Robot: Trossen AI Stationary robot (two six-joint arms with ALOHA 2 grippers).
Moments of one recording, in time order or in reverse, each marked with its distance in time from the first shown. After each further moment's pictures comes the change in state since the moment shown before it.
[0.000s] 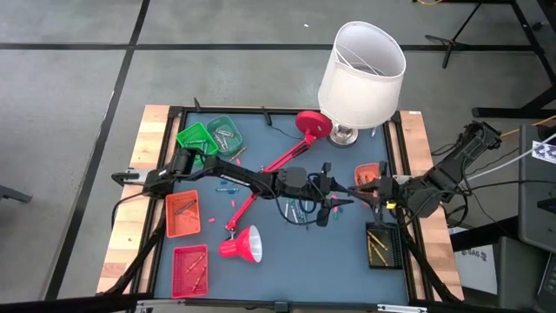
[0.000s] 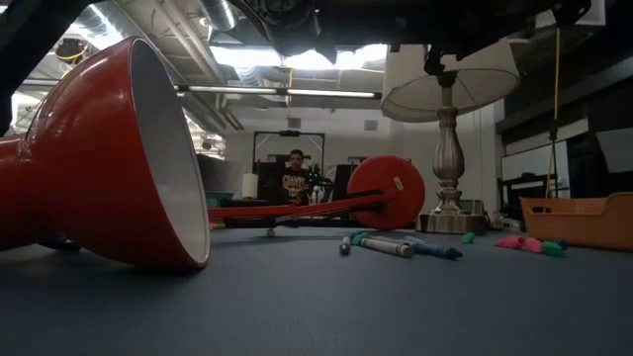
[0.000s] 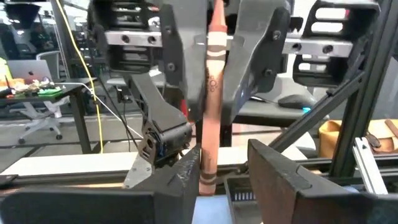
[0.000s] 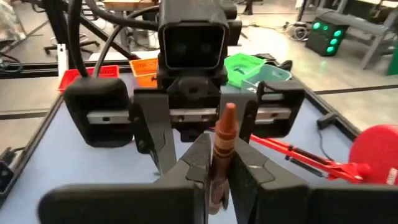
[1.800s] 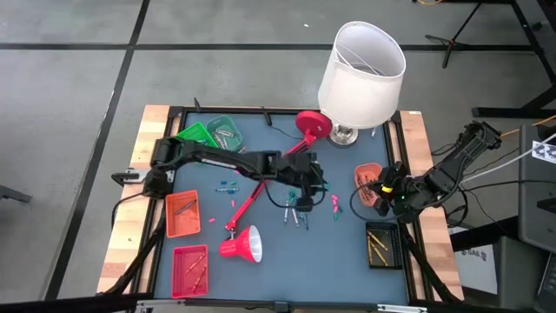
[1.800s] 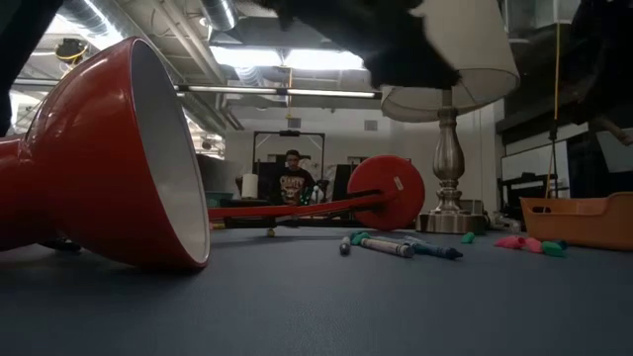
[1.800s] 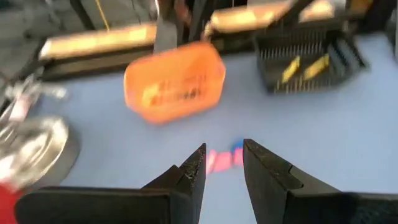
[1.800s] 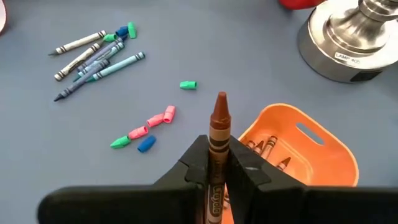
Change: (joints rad) left arm 0.085 -0.217 -0.001 -0.789 0.012 0.121; right arm 0.000 0.001 0.000 -0.833 -0.199 0.872
